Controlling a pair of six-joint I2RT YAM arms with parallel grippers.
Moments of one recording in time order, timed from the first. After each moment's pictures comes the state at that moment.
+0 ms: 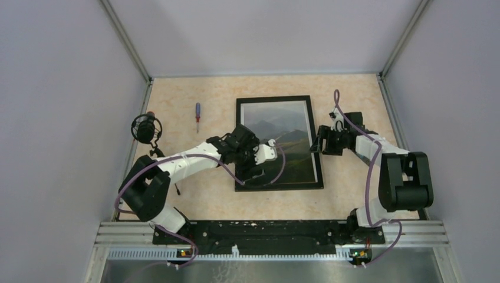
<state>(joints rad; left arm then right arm) -0.73 1.52 0.96 -0.46 0.27 0.61 0.04 1.49 0.77 -0.28 -0.46 0.21</state>
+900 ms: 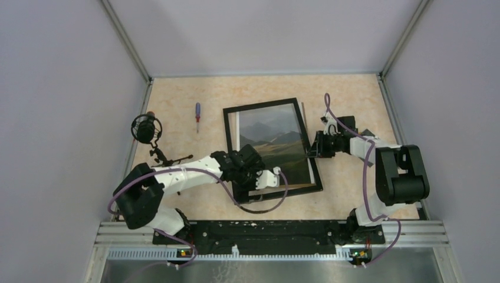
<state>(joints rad) -0.87 1.49 0.88 -0.58 0.34 0.64 0.10 1.60 0.76 -0.19 -0.55 0.15</state>
